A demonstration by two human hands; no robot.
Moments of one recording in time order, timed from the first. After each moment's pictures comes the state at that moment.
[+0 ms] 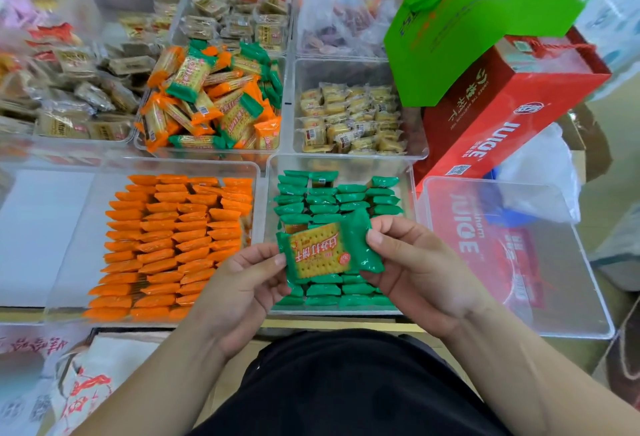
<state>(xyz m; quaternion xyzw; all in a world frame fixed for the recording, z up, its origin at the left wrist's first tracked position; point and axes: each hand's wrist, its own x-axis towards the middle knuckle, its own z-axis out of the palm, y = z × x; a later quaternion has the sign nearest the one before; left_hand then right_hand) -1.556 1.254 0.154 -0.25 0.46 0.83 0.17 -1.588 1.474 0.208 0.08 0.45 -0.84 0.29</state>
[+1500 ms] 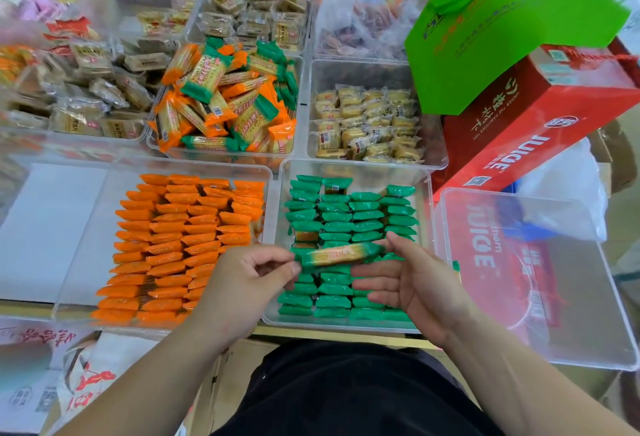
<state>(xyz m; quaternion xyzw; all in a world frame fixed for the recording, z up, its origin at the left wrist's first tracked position) -1.575 1.238 0.163 -0.13 0.79 0.58 0.13 -1.609 1.475 0.169 0.24 0.59 -0.71 0.30</state>
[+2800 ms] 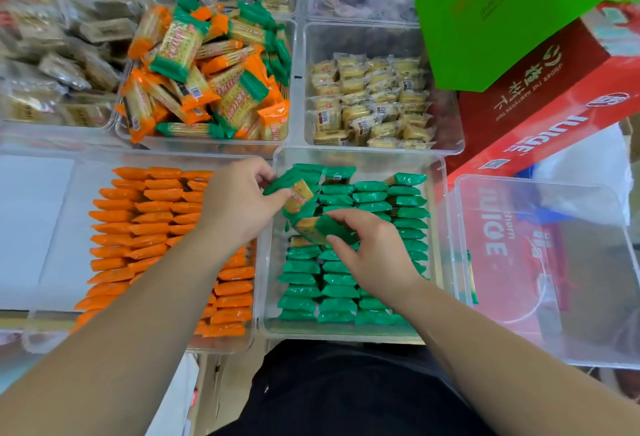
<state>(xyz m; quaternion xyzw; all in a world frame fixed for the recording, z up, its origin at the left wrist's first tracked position) -1.700 1.218 0.122 -0.09 0.94 0.34 0.03 -1.659 1.434 0.091 -0.13 0.91 -0.38 0.08</state>
